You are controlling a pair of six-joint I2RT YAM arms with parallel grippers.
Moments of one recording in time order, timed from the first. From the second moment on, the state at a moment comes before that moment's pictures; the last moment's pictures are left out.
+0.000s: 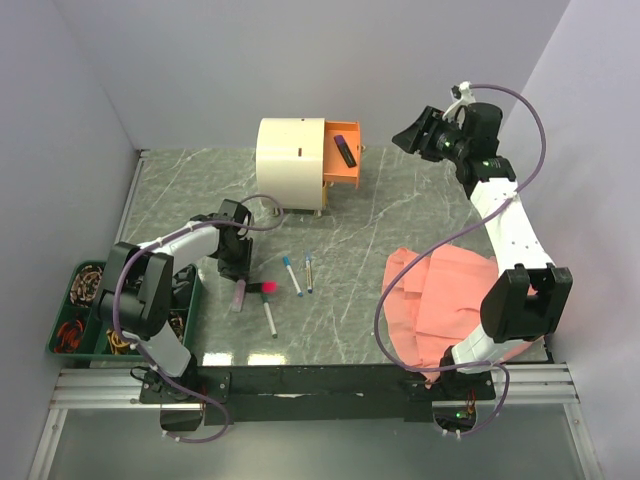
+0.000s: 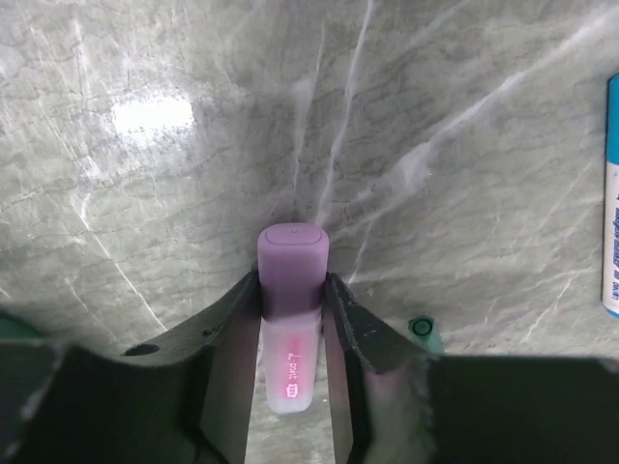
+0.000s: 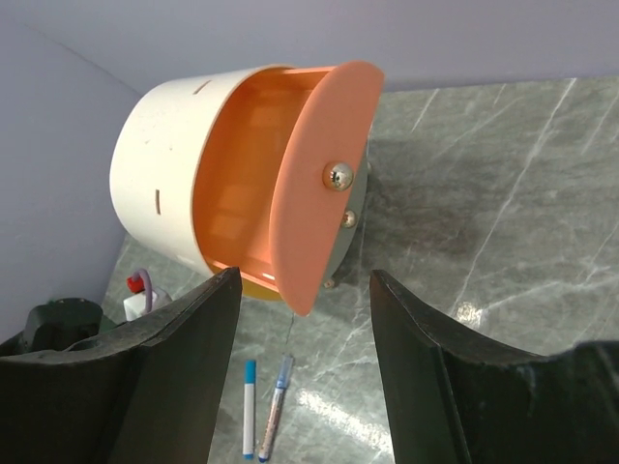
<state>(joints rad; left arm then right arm) -0.31 1.66 0.98 -0.62 0.04 -0.27 0.02 1.59 1.54 -0.27 -0.49 0.45</state>
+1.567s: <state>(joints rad) -0.47 2.11 2.37 -0.61 0.65 -0.07 0.02 1.42 1.37 -0.25 -0.43 0.37</state>
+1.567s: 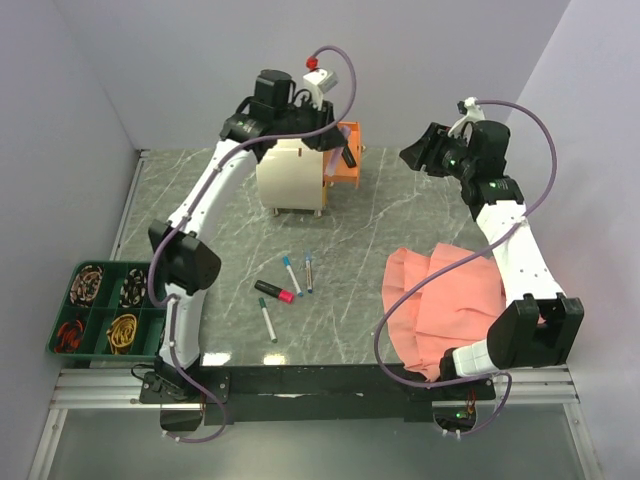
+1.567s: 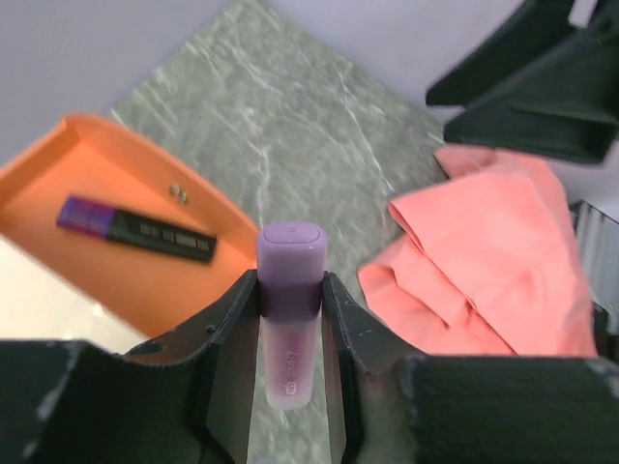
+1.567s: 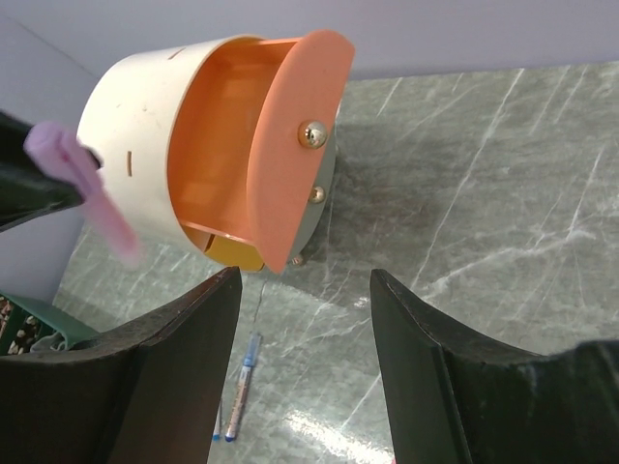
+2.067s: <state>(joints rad) -0.51 2.26 2.48 -0.50 0.44 -0.07 0.00 1.41 1.32 -0.24 -0.43 0.37</state>
